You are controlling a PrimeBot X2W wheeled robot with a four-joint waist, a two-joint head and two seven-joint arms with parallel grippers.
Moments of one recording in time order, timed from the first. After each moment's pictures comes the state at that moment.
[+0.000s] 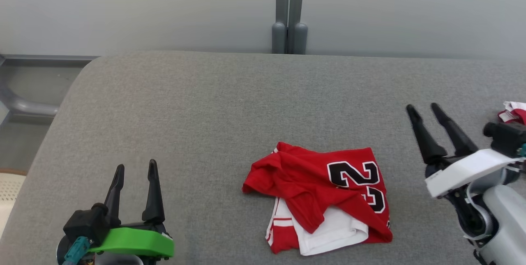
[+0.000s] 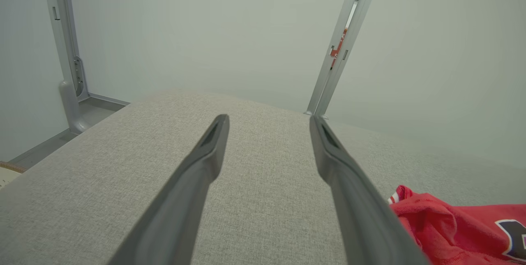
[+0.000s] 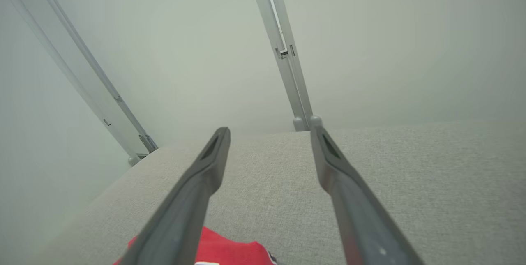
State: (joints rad) left arm -0.02 0.07 -0.09 0.18 -0.37 -0.04 -0.26; right arm -0.29 -0.45 0.39 0.26 0.87 0.13 -0.24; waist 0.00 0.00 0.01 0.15
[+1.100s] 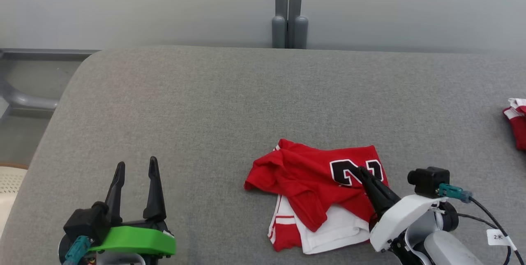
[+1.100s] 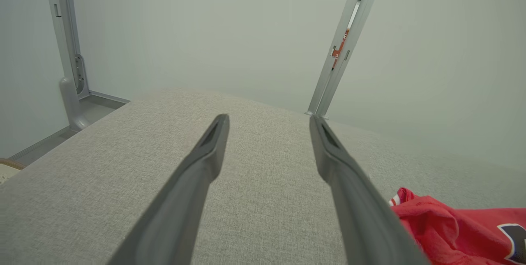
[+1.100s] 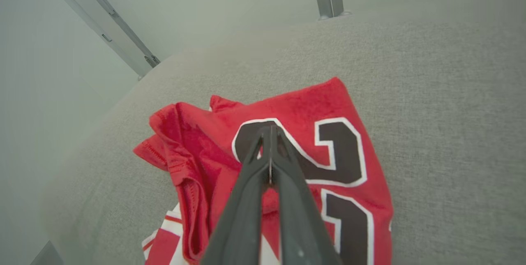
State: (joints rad) left arm -0.01 0.05 -0.07 0.16 -0.36 -0.05 -0.26; right arm -0.16 -0.22 0.37 0.30 0.63 0.13 -0.08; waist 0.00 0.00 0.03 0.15
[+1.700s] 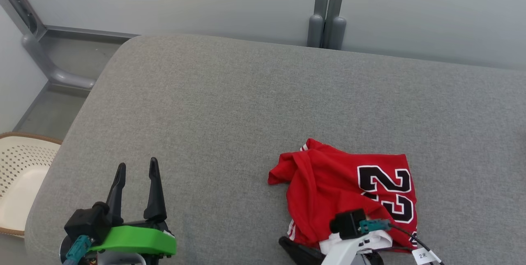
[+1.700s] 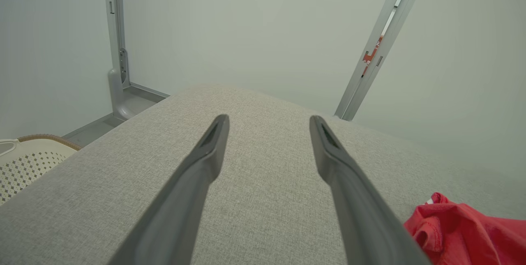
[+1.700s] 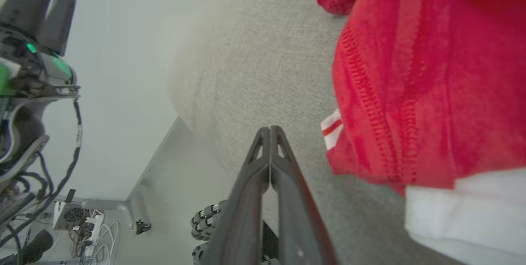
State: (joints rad) left arm -0.02 0.05 -0.08 0.18 -0.37 -0.05 -0.26; right arm -0.17 -0.18 0.77 0.35 0.90 0.13 0.03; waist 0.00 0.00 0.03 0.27
